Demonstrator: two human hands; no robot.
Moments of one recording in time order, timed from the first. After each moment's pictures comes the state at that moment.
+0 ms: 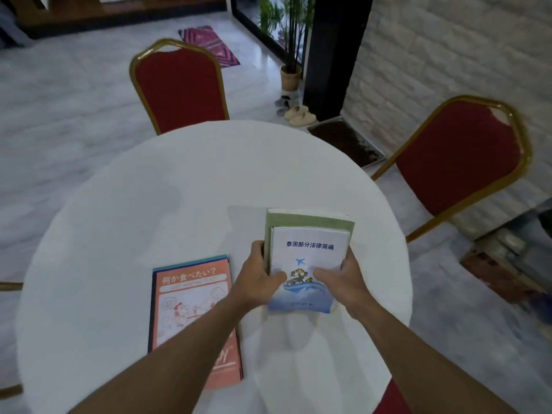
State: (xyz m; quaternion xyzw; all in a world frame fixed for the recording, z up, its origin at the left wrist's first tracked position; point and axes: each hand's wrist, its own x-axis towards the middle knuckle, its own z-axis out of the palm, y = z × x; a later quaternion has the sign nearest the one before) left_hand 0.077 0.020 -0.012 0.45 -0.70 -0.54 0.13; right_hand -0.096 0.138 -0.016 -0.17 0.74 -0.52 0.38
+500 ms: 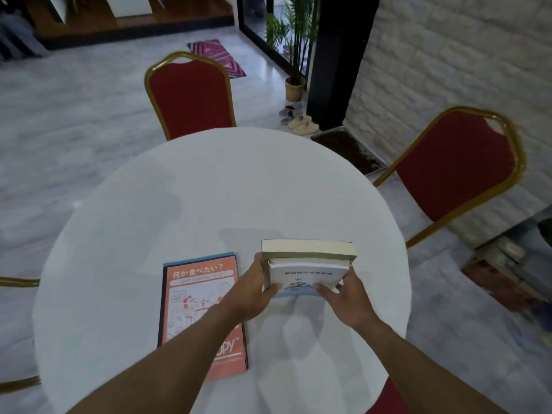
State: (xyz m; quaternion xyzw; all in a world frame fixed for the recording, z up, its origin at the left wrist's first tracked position) left_hand 0.122 0.035 -0.014 0.33 -0.83 -0.45 0.09; right_hand -0.079 0.179 -0.029 -0.32 0.75 -0.48 0.34
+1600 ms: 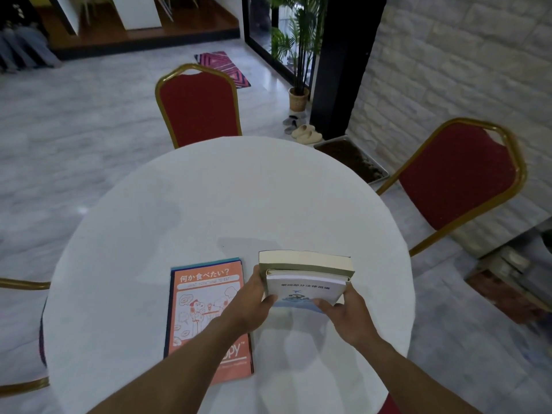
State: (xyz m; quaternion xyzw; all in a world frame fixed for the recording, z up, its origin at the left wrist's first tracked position) left_hand 0.137 0.045 -0.018 0.38 -0.81 -0.45 0.09; right_hand -0.060 0.193 -0.031 -0.31 0.75 -0.47 0.35
